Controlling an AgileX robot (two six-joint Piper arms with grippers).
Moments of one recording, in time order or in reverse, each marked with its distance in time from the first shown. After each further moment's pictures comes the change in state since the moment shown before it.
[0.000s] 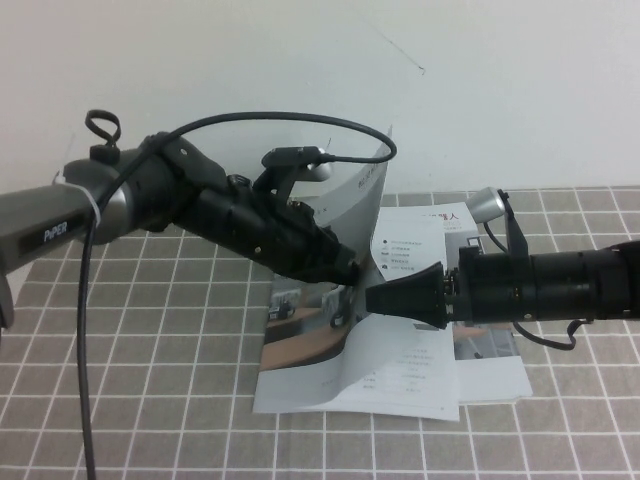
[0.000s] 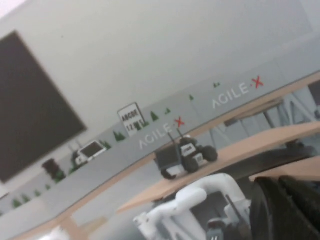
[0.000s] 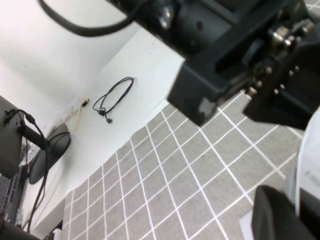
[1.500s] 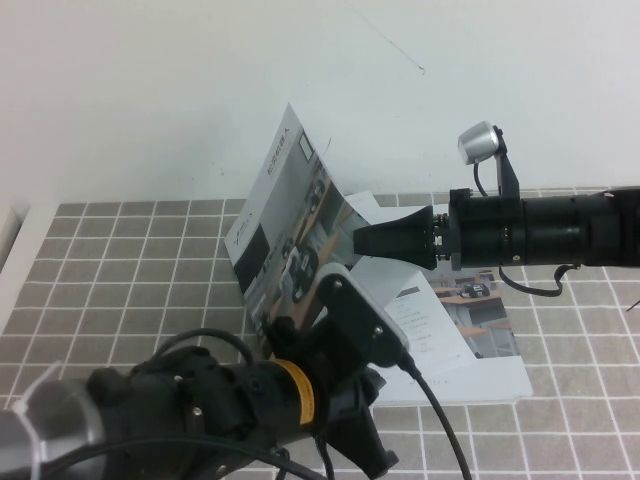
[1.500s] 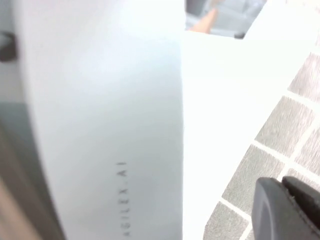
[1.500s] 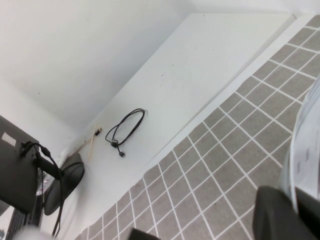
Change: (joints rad) right arm 0.000 0.001 -0.181 -0.018 0.000 0.207; left arm -0.466 -0.457 0.716 1.246 -0.880 -0.974
